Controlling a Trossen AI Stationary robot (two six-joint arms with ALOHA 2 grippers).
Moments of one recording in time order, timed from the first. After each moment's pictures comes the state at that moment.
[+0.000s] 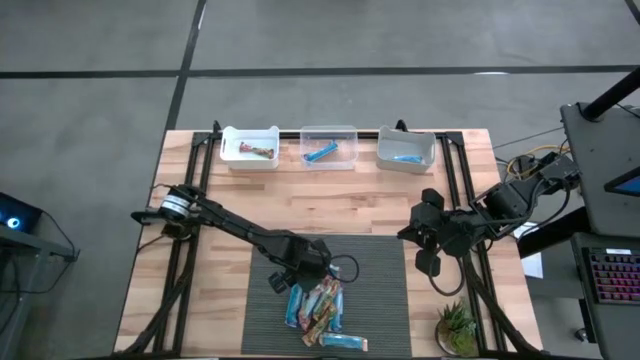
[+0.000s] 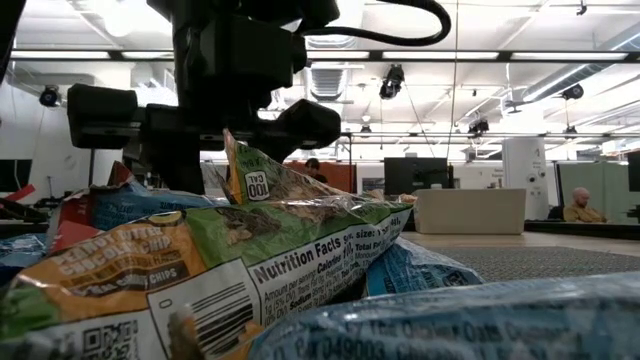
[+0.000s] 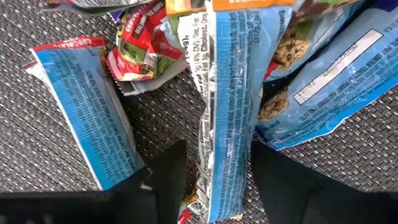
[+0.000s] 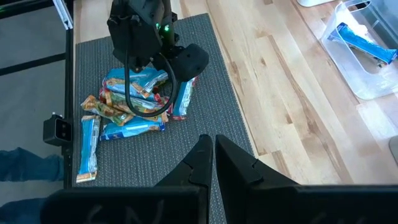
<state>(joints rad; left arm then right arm) -0.30 1.94 1.35 -0.68 0.05 0.65 0.55 1.24 1.45 -1.13 0.42 0.70</state>
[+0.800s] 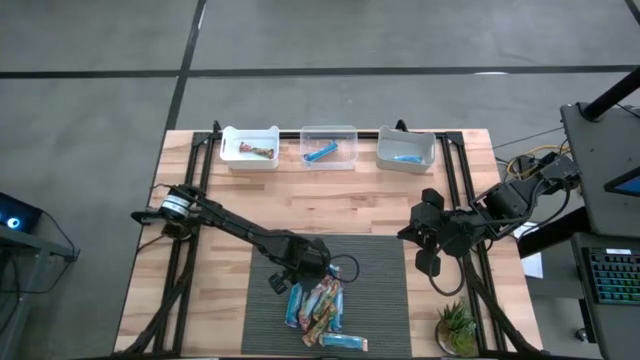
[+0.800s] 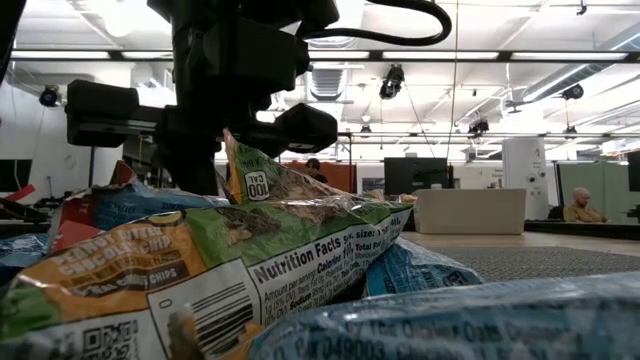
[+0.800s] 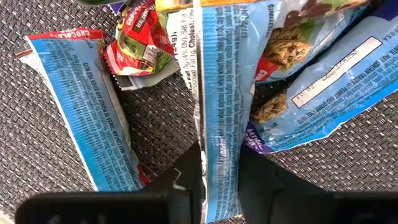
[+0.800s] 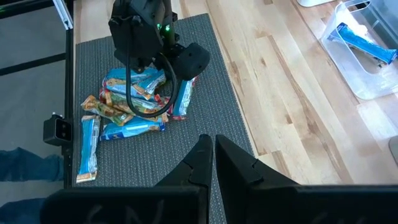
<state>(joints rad) -0.30 1.94 1.34 -0.68 0.06 0.60 0.55 1.24 1.45 -1.13 0.42 0.70</state>
